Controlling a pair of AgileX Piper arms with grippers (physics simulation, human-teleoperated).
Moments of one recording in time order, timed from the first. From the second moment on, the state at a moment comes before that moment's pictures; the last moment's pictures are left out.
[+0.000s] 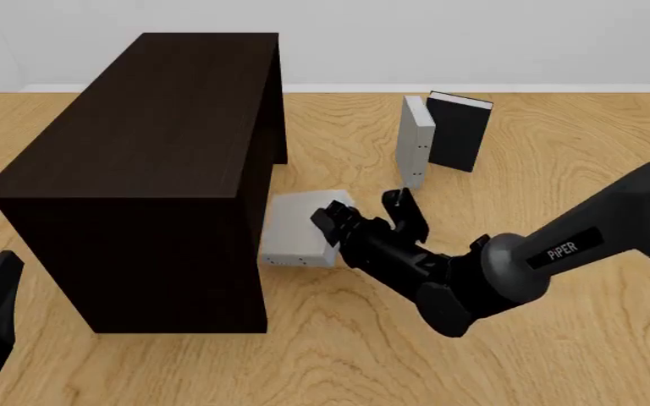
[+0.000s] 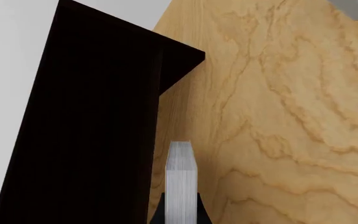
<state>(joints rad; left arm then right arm) 0.00 0.01 0.00 0.00 0.00 0.68 1.97 -0.73 -0.88 1.15</state>
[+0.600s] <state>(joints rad) 0.00 0.01 0.00 0.00 0.00 0.70 2.08 -0.84 -0.92 1.18</state>
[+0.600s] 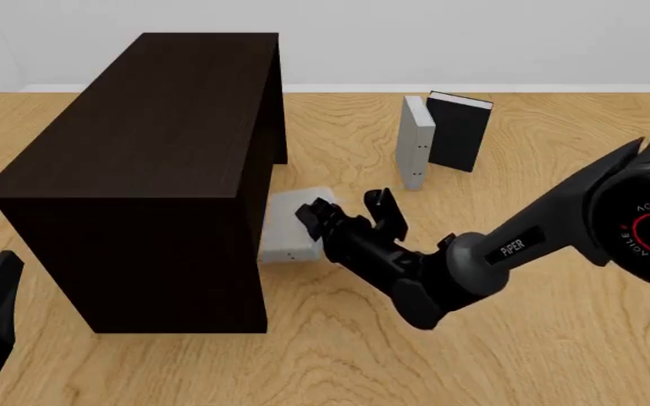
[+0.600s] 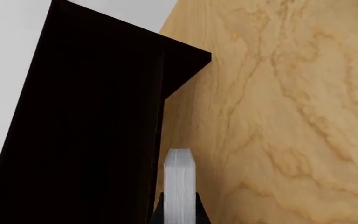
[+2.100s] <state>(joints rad) 0.00 0.01 0.00 0.00 0.00 0.66 2.13 -0.96 -0.77 1.11</state>
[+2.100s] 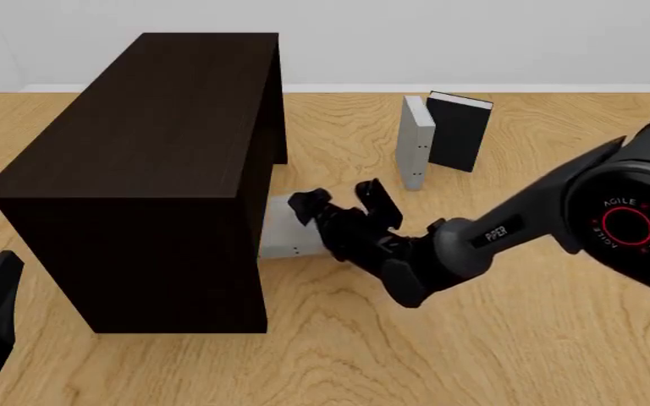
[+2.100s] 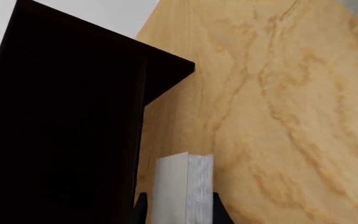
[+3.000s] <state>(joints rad) 0.00 0.01 0.00 0.00 0.00 0.49 1.86 -0.90 -0.48 0.76</state>
